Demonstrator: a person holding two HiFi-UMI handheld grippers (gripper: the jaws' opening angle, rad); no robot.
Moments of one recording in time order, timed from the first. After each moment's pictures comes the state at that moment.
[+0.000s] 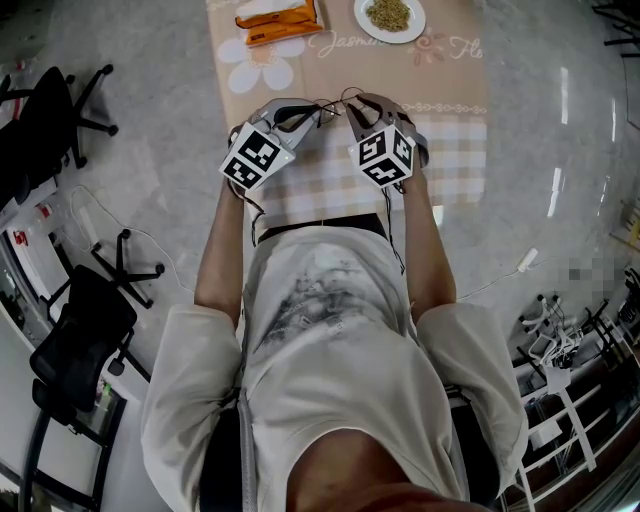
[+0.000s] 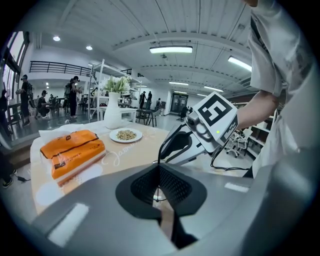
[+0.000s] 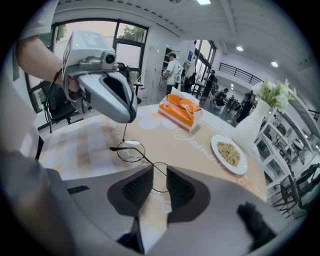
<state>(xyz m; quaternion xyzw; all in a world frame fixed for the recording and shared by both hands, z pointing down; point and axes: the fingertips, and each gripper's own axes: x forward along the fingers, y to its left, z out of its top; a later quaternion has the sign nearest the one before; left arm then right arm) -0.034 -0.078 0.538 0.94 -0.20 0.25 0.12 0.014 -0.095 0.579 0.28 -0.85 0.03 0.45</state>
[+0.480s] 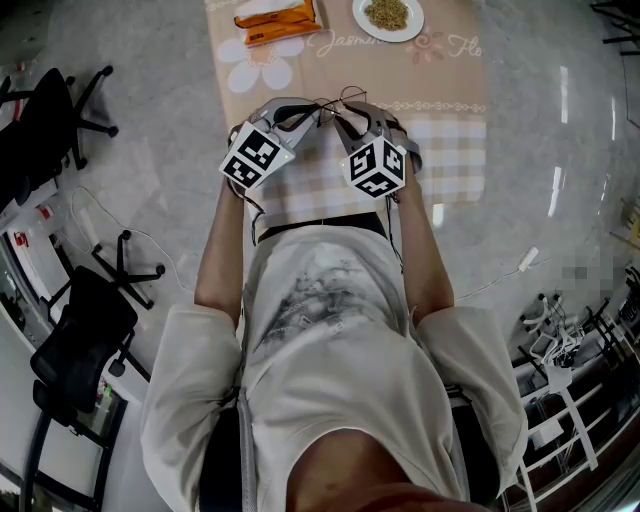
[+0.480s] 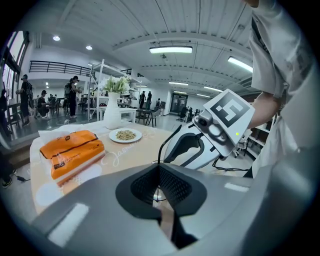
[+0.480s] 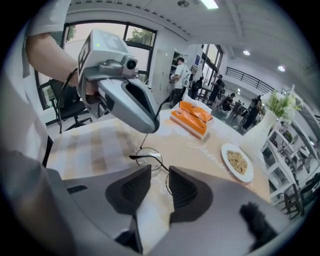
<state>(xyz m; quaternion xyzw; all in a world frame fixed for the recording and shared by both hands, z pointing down) -0.033 -0.077 0.536 0.94 -0.20 0.25 0.12 -0.010 -0.069 0.569 0.24 -0.86 0.01 0.44</state>
